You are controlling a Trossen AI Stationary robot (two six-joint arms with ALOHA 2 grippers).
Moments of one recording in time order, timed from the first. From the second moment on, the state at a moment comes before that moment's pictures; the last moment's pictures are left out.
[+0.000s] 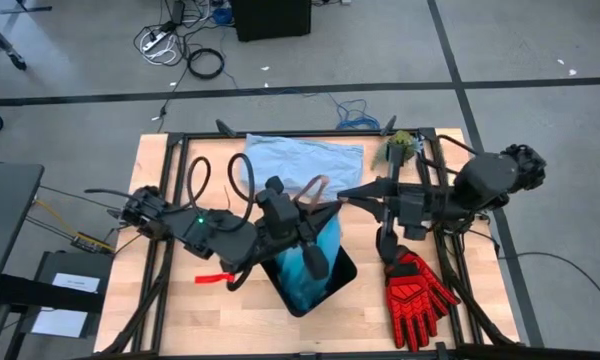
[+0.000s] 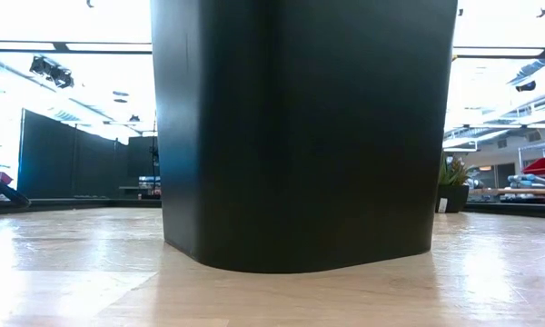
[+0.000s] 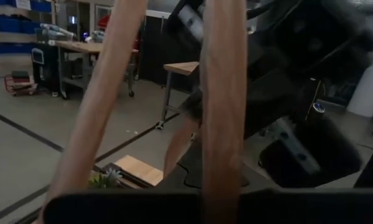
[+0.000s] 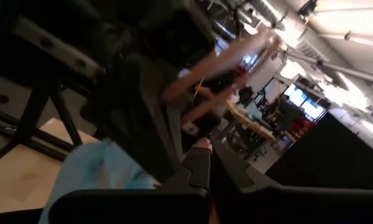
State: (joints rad) left arm -0.48 1.90 2.29 -0.33 -0.96 -0.19; right arm 0.52 1.38 1.80 -0.16 0.63 -0.72
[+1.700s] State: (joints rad) left arm -0.45 1.93 2.30 -0.28 -0.88 -0.11; right arm 0.54 1.38 1.83 -0.27 0.79 -0.81
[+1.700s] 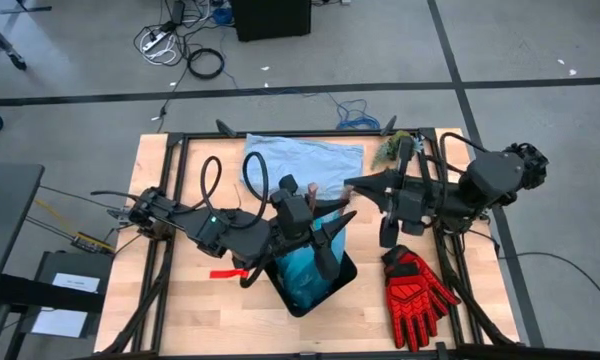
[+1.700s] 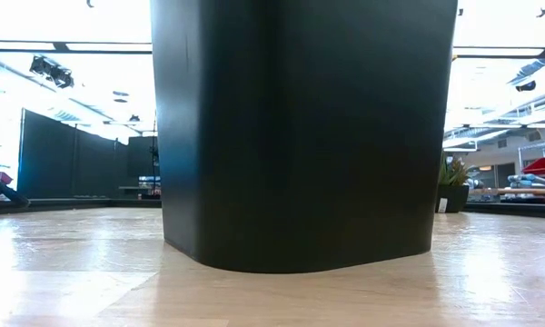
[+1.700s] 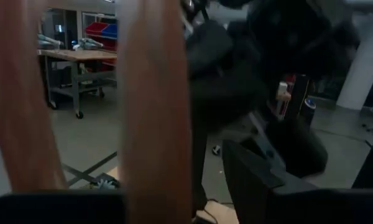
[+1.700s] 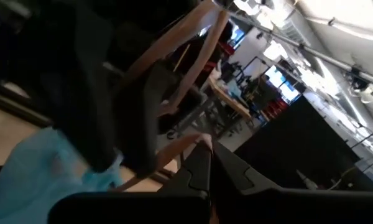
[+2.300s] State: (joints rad) left arm -0.46 1.93 2.30 -0.30 -1.04 -0.02; right arm 0.60 1.37 1.83 -0.31 0.76 -0.76
